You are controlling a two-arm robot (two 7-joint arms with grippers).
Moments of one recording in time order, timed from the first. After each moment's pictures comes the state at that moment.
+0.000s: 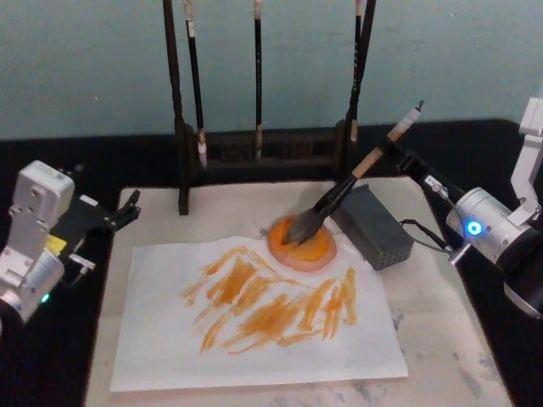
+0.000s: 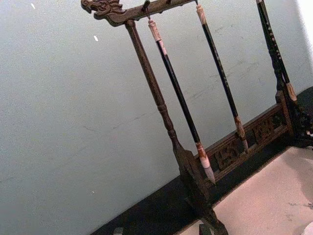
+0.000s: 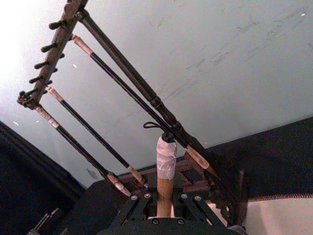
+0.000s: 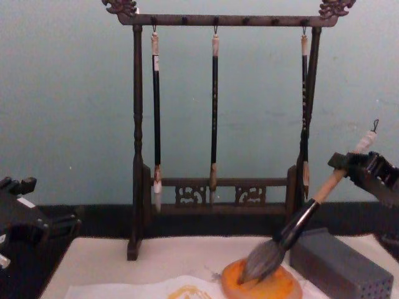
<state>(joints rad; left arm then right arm) -0.20 0.60 0.45 -1.41 -0.25 -0.12 0.03 0.40 0.35 -0.32 -1.13 1.10 0.16 0.46</state>
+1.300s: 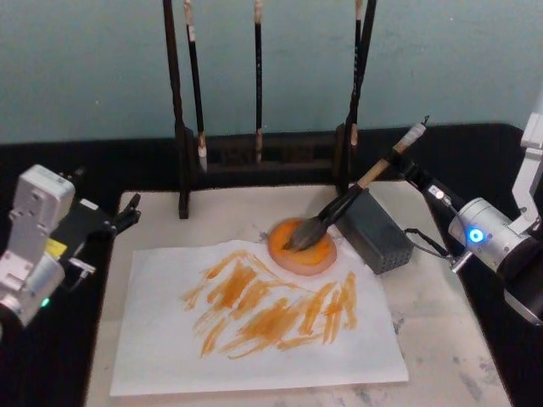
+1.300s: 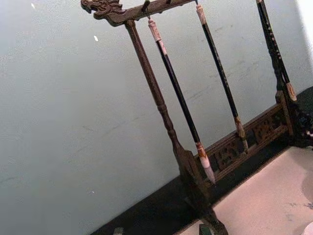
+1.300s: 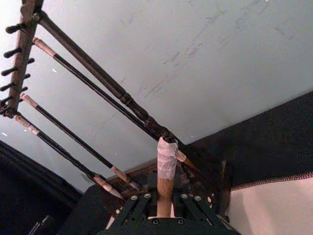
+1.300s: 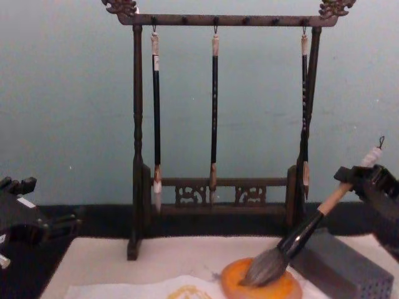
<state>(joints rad) -0.20 0.60 0.45 -1.41 -0.25 -0.12 0.03 0.43 0.36 -0.36 -1.06 1.18 0.16 0.44</state>
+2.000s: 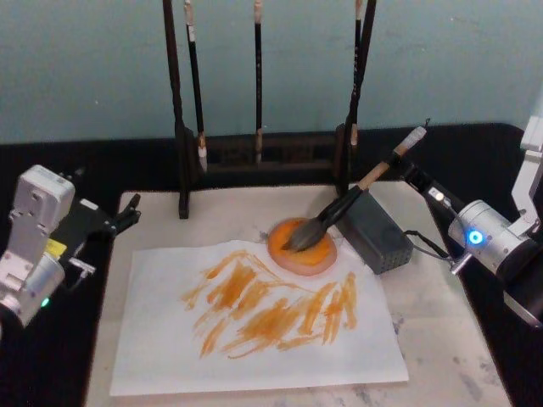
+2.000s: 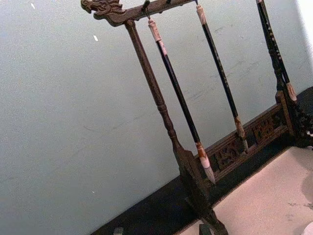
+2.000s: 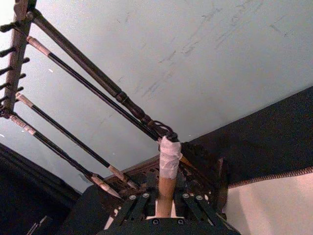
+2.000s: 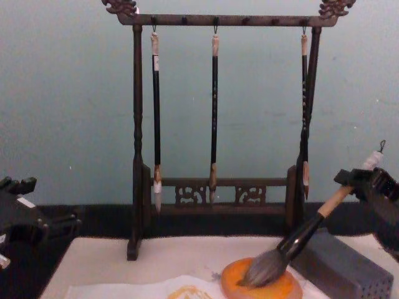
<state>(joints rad) -0.20 0.60 0.45 -1.41 -0.25 -0.12 0.03 0.43 0.36 -0.36 -1.06 1.19 0.16 0.43</state>
